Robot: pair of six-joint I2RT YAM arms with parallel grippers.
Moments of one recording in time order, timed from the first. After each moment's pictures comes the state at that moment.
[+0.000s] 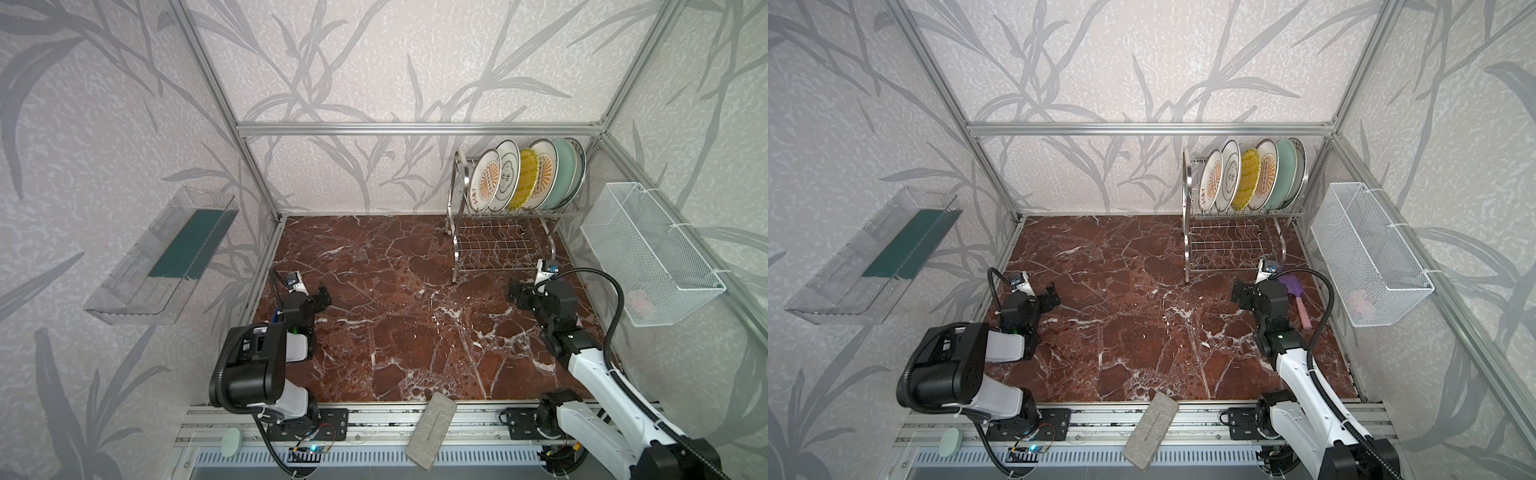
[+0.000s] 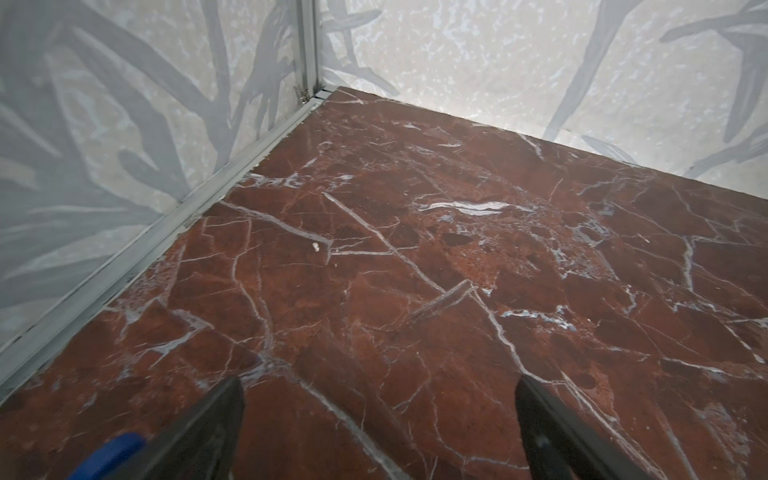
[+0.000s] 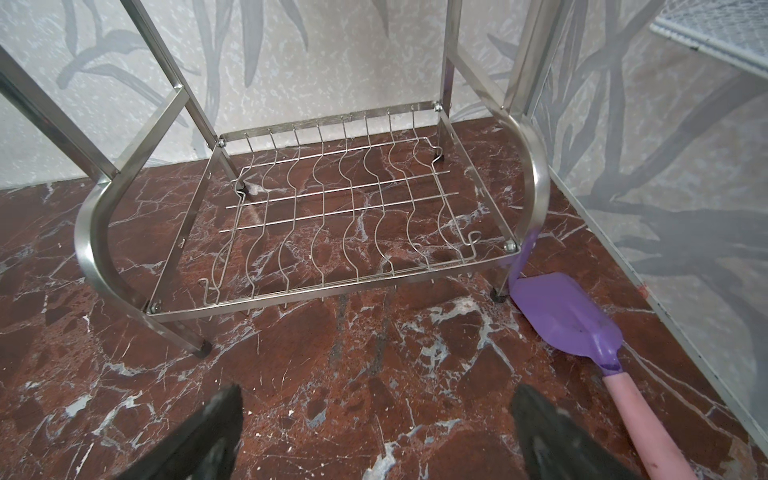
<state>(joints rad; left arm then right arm) 0.13 1.55 0.26 0.96 -0.09 -0.16 0.12 0.89 0.45 0.03 0.18 0.17</state>
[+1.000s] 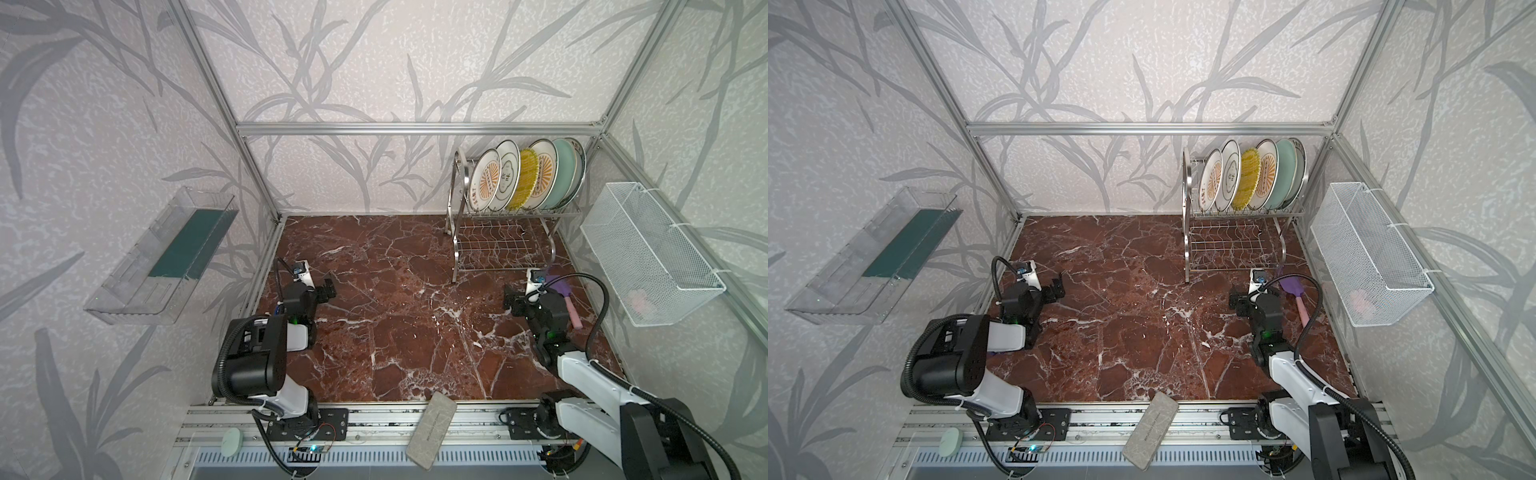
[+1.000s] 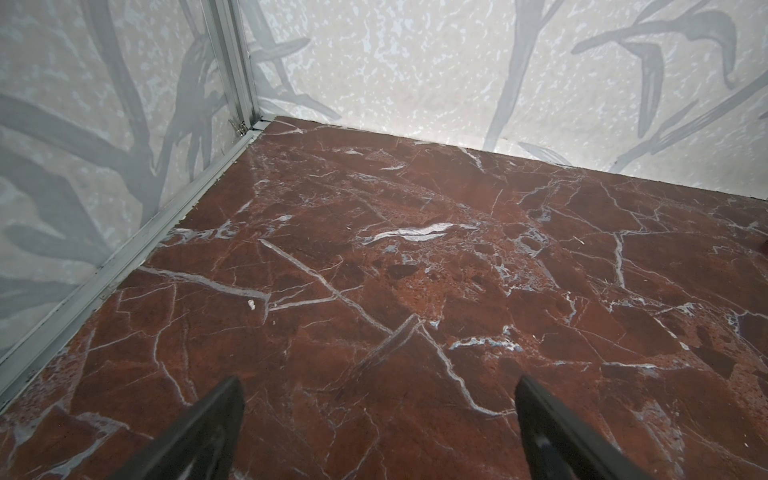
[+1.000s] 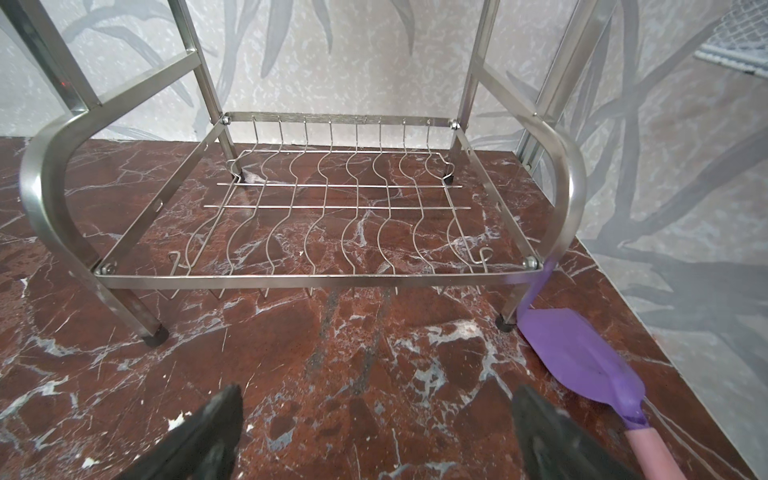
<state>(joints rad) 0.12 1.56 0.35 0.90 0.01 -0.10 0.11 1.09 0.24 0.56 0.16 0.00</state>
